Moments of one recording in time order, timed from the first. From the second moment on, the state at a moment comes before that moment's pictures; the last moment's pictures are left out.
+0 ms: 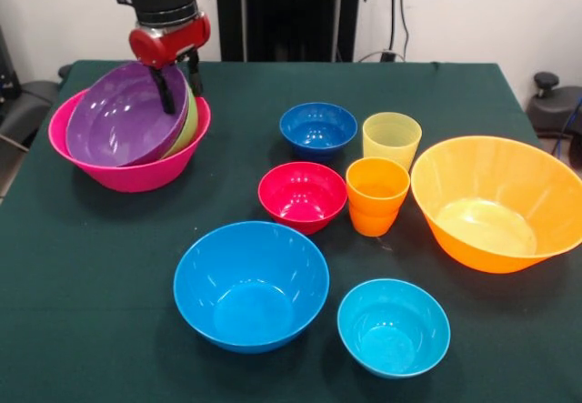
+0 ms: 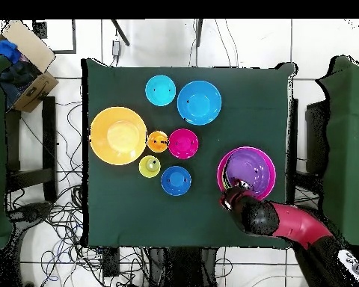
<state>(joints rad) -0.95 -0.62 0.35 2.00 -0.55 0.21 0.54</state>
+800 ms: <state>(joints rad) -0.79 -0.48 0.06 1.91 -0.74 -0.37 0.54</state>
